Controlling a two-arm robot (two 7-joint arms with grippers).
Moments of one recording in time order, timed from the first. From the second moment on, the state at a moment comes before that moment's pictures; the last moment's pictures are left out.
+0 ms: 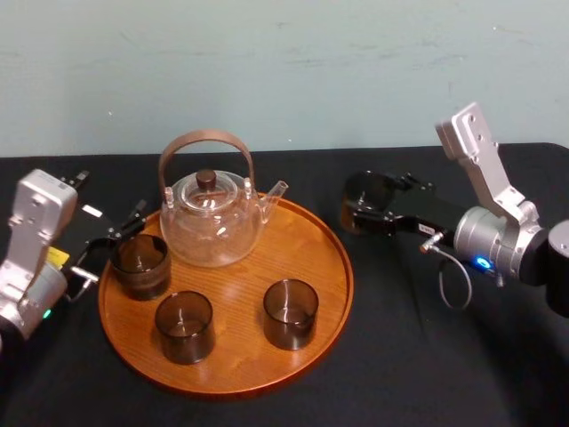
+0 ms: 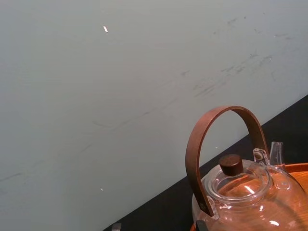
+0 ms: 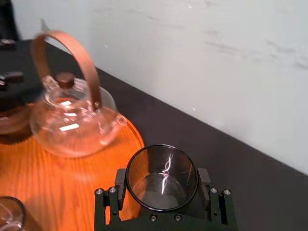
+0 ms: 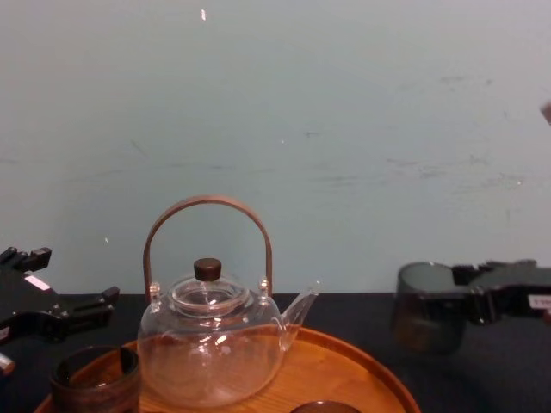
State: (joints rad) left arm -0.20 0.60 0.45 -1.41 -0.25 -0.12 0.03; right arm 0.34 0.41 -0.35 -1.41 0.27 0.28 0.45
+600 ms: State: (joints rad) left arm -0.20 0.60 0.45 -1.41 -0.25 -0.12 0.03; right arm 0.41 0.37 -0.47 -1.37 0.30 0.24 0.50
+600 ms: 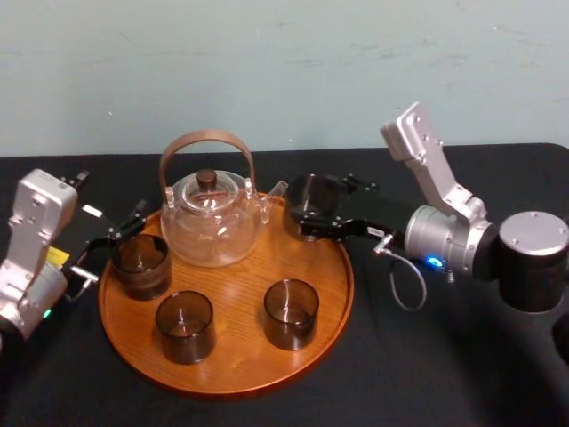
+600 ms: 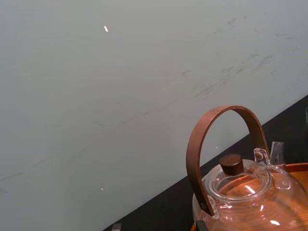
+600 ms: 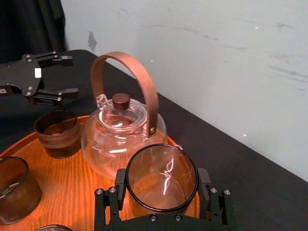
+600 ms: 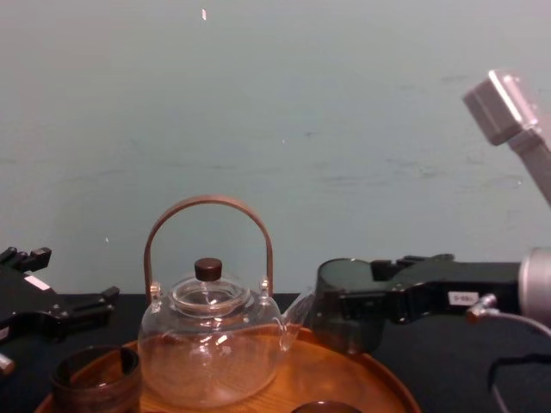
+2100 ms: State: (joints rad) left arm -0.20 0.60 0.45 -1.41 -0.25 -0.12 0.03; right arm 0.44 0.32 -0.53 -1.20 0.26 0.20 0.48
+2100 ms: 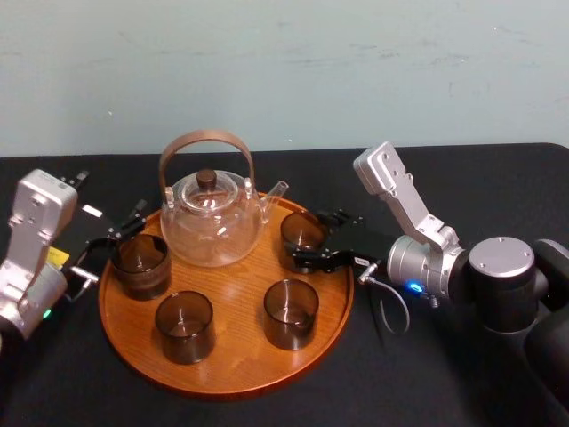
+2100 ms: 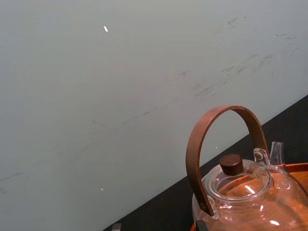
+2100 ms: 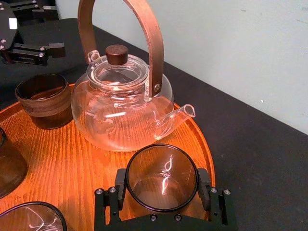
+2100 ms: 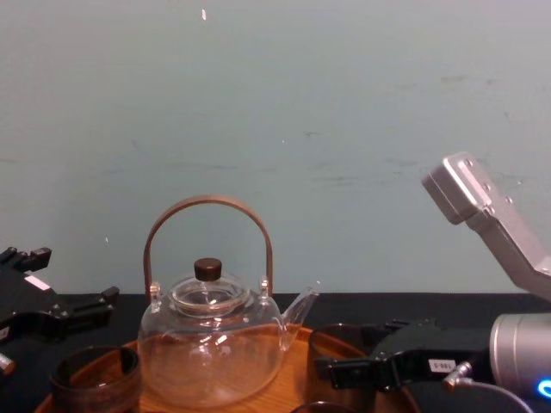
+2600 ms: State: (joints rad) left arm -0.20 0.60 0.45 -1.41 -0.25 -0.12 0.03; right arm 0.44 0.32 -0.53 -1.20 0.27 0.20 0.48
